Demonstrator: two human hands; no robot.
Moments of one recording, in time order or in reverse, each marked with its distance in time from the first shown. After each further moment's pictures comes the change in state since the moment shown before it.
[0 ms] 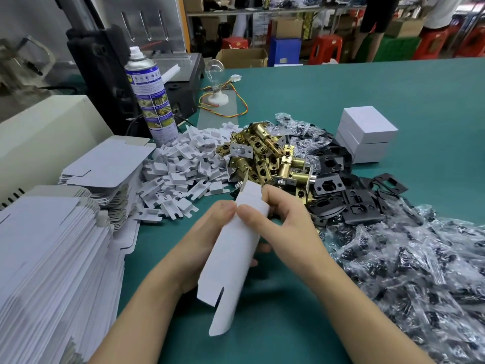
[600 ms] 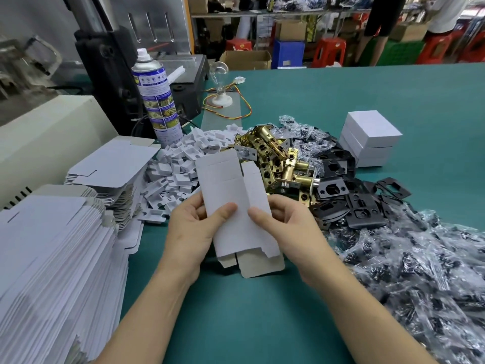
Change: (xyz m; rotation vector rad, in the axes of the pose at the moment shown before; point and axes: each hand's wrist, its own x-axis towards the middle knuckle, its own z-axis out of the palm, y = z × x) left_hand 0.002 -0.011 -0.014 -0.063 0.453 0.324; right_hand 0.005 0.011 -0.009 0.039 0.082 0.226
